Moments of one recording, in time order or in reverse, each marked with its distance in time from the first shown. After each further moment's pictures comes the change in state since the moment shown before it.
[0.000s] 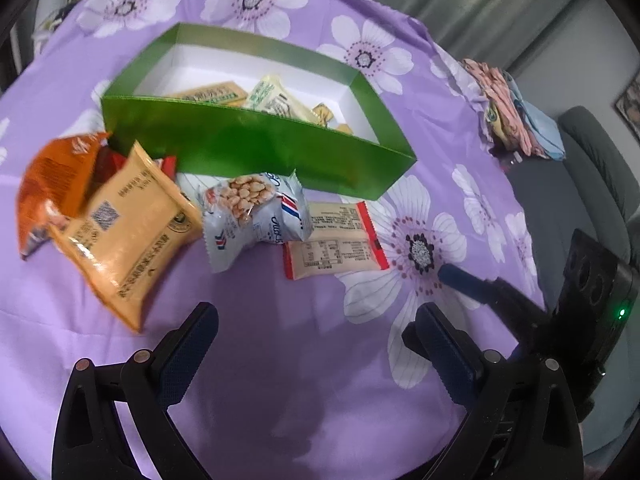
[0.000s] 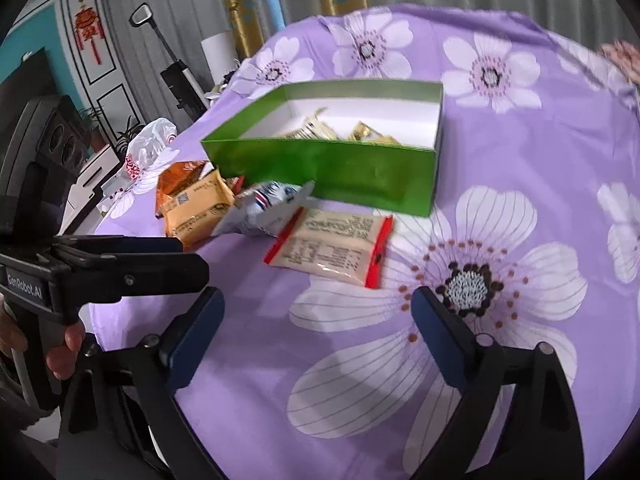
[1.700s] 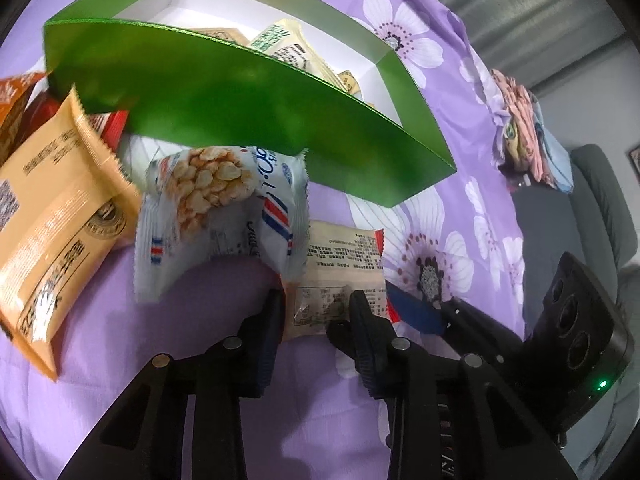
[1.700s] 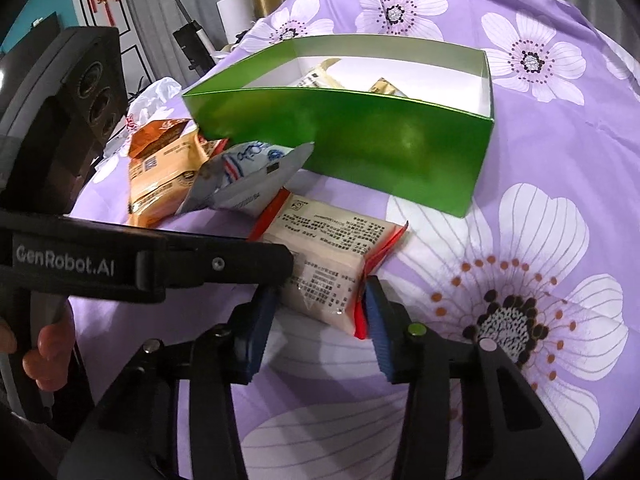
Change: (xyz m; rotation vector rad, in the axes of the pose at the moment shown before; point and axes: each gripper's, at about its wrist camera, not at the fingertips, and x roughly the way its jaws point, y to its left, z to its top) left arm 0.049 0.012 0.017 -0.162 0.077 -0.068; right arm 0.057 -0.009 0.007 -0.105 0.108 0.041
